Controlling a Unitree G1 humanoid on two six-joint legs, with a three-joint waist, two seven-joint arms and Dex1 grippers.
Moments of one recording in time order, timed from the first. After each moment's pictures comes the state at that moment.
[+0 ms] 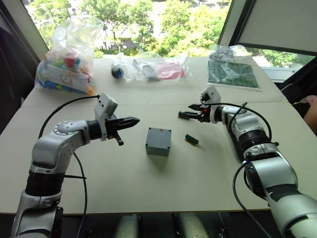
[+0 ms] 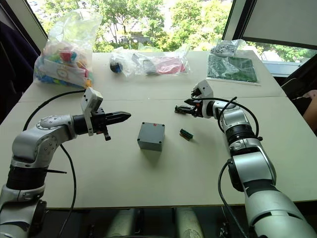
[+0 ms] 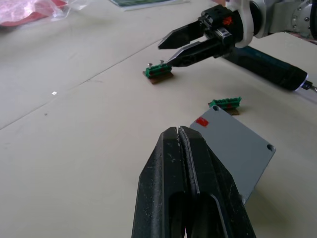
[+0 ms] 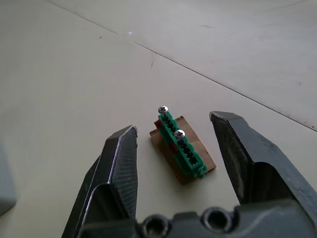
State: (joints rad) left arm -0.47 0.62 0.07 -0.22 -0.56 0.84 -0.84; right arm -1.00 -0.46 0.12 0.98 0.12 0.18 0.93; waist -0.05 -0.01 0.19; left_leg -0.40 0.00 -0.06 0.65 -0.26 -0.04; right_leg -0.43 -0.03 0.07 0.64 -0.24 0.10
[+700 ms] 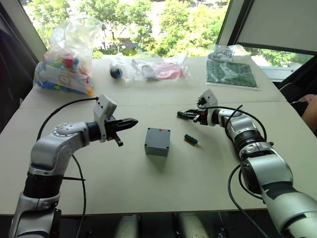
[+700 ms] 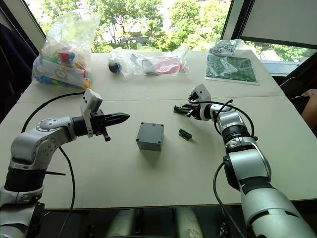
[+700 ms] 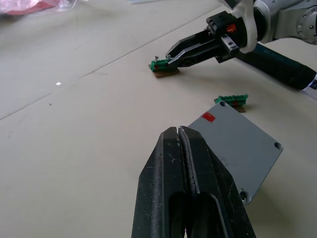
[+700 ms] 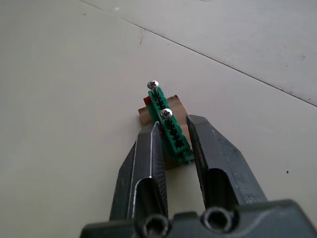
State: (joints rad) left arm -0.47 0.62 0.07 -0.22 -0.58 0.84 -0.80; right arm -1.03 -0.42 0.09 1.09 0.04 0.11 0.91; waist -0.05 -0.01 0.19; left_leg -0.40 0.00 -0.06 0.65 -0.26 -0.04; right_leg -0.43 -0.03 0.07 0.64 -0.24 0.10
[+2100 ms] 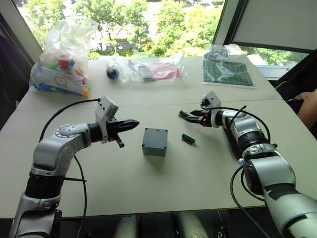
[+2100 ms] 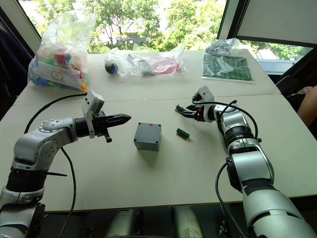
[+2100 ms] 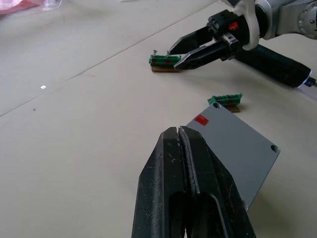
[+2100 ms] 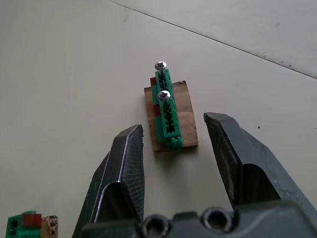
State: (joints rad) left arm -0.47 0.62 0.04 -0.20 -0.58 0.81 -0.81; right arm -1.01 -0.45 0.06 1.06 0.02 0.17 0.96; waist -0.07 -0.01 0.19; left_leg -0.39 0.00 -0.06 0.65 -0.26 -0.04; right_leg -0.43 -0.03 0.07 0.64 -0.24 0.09
